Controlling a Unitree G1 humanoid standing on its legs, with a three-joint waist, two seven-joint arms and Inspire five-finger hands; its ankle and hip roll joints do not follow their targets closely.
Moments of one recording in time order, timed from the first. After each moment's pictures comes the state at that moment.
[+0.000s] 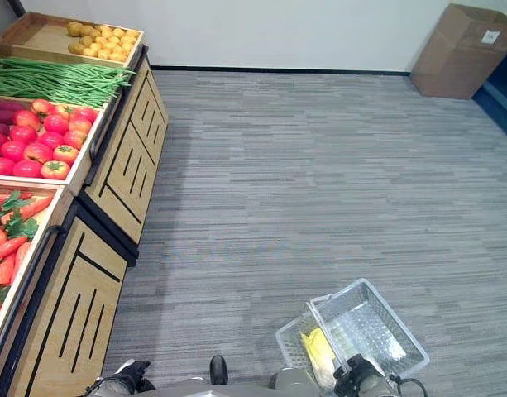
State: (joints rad) left arm -0.06 0.29 -0.27 1.25 0.22 0.09 0.09; right arm -0.07 -0.32 0.20 1.25 -0.26 0.09 -0.06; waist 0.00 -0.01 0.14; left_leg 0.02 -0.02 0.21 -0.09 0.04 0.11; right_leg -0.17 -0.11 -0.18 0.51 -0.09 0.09
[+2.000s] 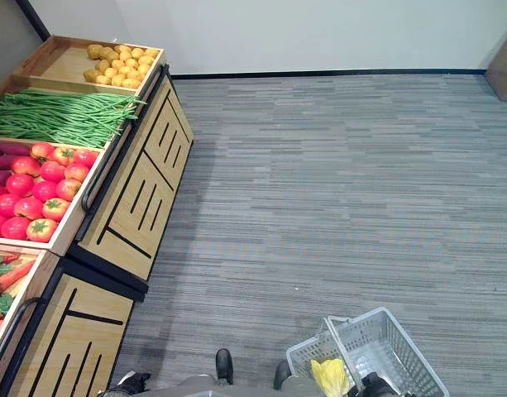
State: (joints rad) left arm -0.02 0.24 -0.22 1.29 0.18 0.10 0.12; right arm 0.01 -0.37 0.24 1.29 -0.21 0.06 -0.06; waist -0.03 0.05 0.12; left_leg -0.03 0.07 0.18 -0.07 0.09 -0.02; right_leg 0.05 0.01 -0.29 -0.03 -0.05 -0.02
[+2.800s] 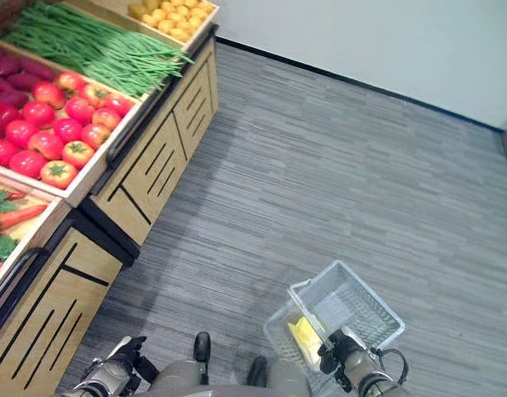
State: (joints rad) left arm -0.12 0.33 -0.30 1.23 0.21 0.08 0.15; right arm -0.14 -0.31 0.36 1.26 -0.24 0.06 -0.05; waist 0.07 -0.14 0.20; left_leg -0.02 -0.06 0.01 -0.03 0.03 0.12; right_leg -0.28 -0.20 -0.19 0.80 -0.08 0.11
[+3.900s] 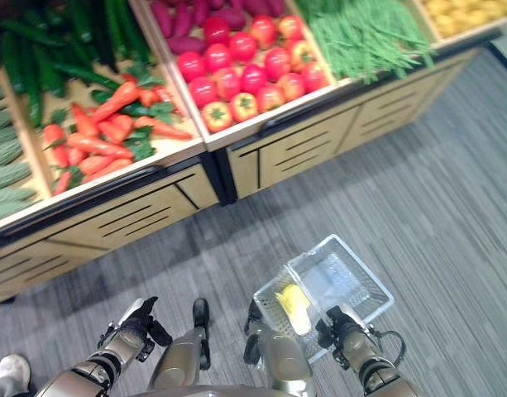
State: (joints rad) left arm -0.22 0.31 -0.32 1.18 0.14 0.08 0.20; right arm -0.20 -0.35 0.34 1.18 -0.22 0.04 -0.07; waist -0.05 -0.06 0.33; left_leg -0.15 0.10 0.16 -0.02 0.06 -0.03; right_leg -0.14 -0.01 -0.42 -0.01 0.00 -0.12
